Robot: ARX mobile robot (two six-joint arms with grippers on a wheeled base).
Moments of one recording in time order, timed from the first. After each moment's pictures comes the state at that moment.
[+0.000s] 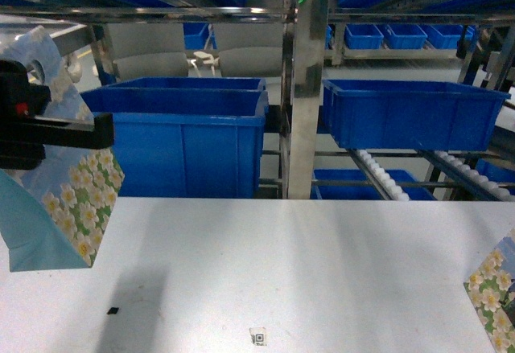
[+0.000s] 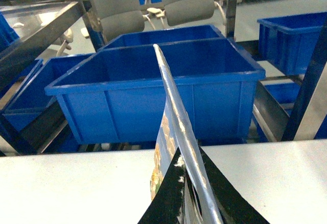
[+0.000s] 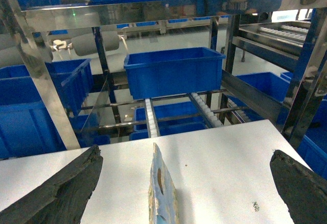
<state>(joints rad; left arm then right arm) -0.36 1.34 0.45 0.67 -0.43 0.03 0.16 0.27 0.37 -0.23 0.33 0.13</state>
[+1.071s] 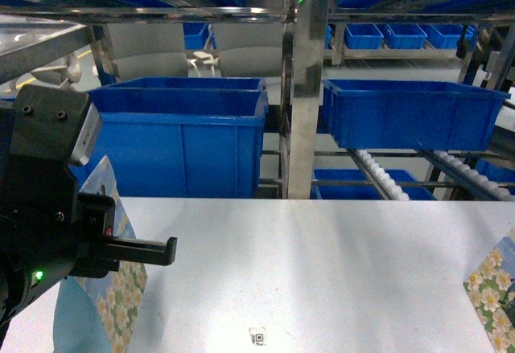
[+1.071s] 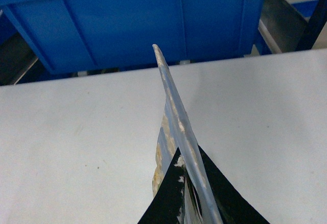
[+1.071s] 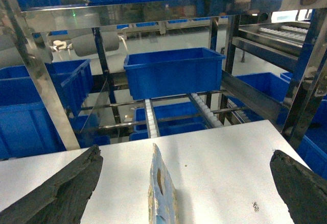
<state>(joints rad) -0.40 1.65 0.47 0.64 -0.46 -0.07 0.16 0.27 0.37 -0.22 0.33 0.13</state>
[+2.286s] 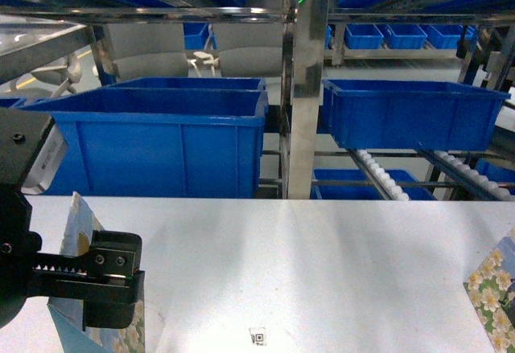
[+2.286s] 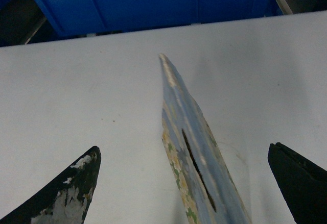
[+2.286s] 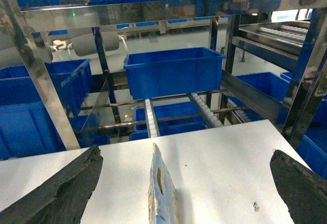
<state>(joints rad) -0.41 1.47 0.43 0.35 -0.47 -0.15 0.16 0.27 0.37 -0.22 0.33 0.13</state>
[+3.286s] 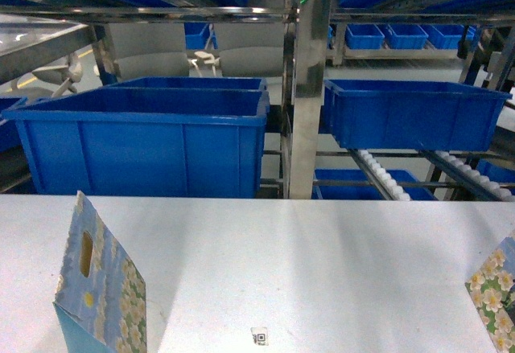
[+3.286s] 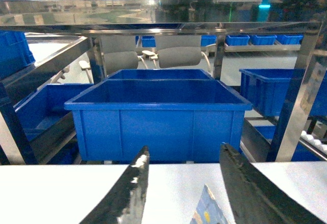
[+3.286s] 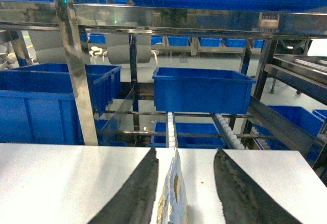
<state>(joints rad) -0.16 0.79 0.13 0.65 -0.16 0.01 0.00 0.15 0.18 -0.05 0.00 0.01</state>
